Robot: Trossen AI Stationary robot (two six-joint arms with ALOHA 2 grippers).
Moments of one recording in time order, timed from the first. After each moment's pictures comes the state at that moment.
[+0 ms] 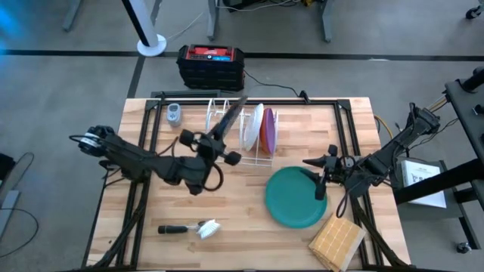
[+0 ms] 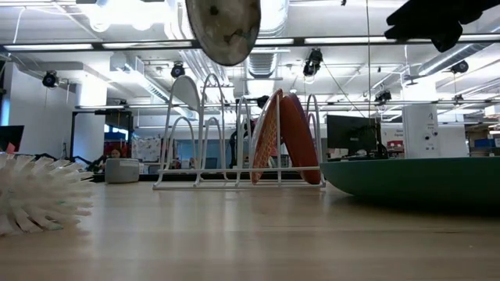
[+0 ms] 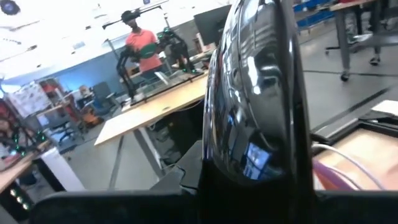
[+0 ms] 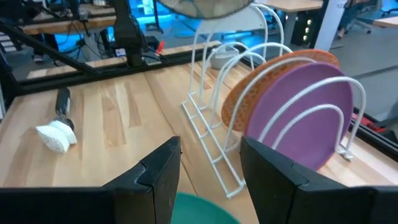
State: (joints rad) left arm -0.34 1.54 1.20 0.40 -1.57 0.36; right arm 0.69 0.83 0.55 -0.25 0.98 0.50
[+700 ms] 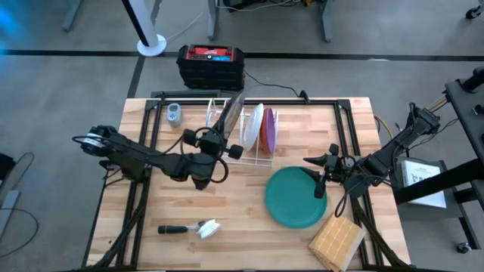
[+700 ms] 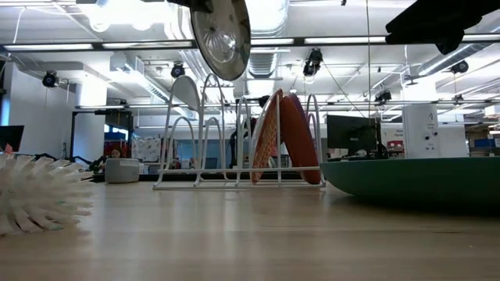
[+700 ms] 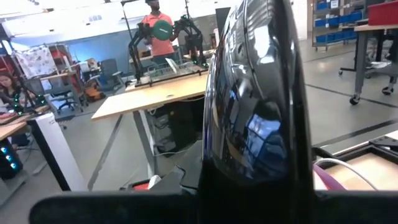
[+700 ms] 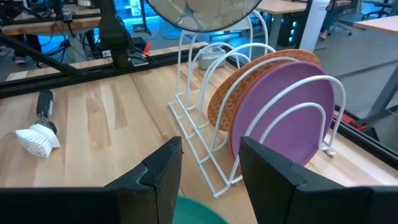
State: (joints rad) left arm -0.27 1.54 1.13 0.40 -1.57 0.11; right arm 0.69 0.83 0.55 -0.29 1.03 0.53
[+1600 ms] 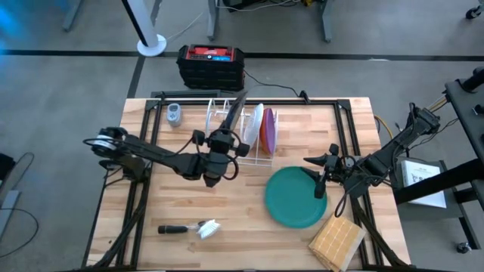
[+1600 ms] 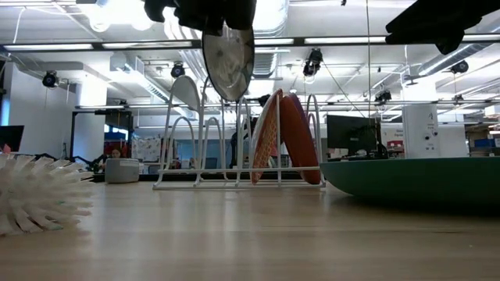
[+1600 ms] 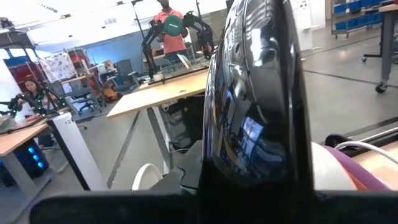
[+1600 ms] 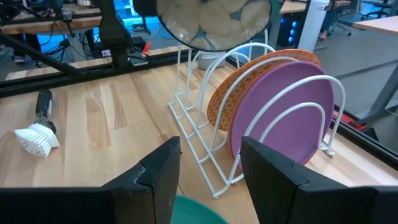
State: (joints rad) left arm -0.20 1.65 1.13 0.40 -1.57 0.06; right arm 0.69 0.83 0.55 -0.29 1.03 0.52
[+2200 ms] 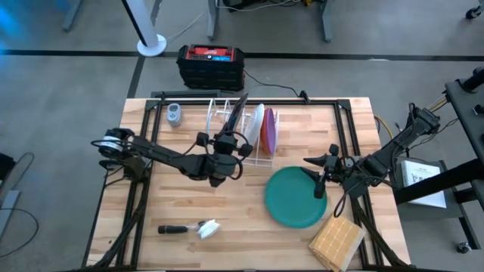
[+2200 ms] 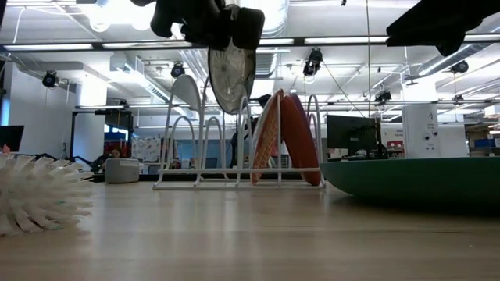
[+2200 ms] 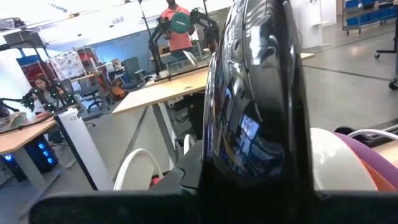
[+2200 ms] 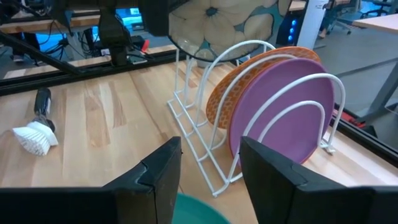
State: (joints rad) left arm -0.18 1.72 1.13 0.40 -1.58 -0.01; right arm 0.69 0.83 0.54 -0.29 1.03 0.54
